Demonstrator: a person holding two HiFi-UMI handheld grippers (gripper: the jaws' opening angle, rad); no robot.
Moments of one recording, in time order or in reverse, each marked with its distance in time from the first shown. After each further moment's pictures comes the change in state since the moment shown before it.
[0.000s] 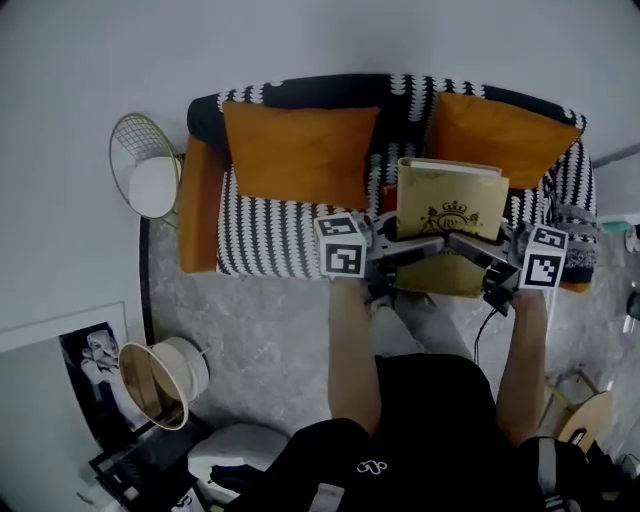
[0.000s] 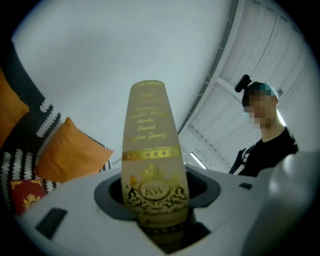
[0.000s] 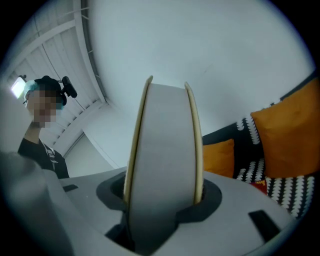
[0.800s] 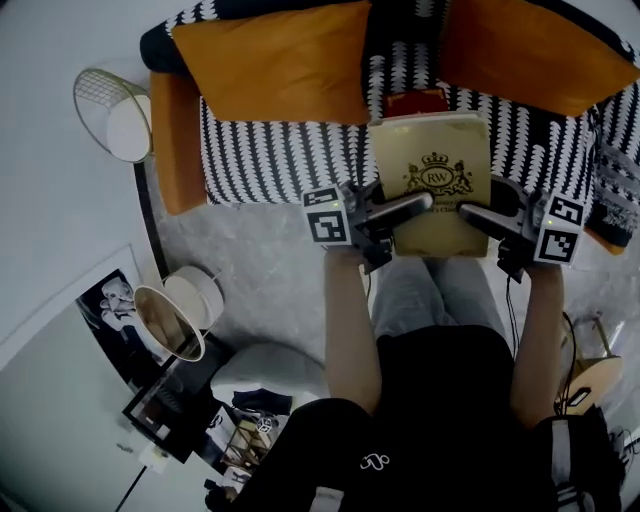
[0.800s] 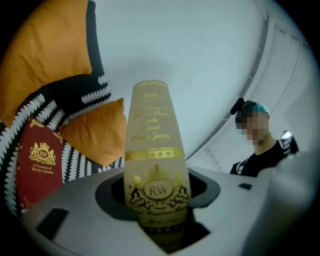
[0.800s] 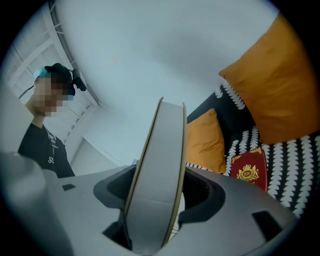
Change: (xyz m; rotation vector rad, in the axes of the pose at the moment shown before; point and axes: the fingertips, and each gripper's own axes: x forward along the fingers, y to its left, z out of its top) left arm -0.024 0.105 -0.091 -0.311 -0.171 0.110; right arm -0.015 -0.104 -0.094 0.148 0.085 0.055
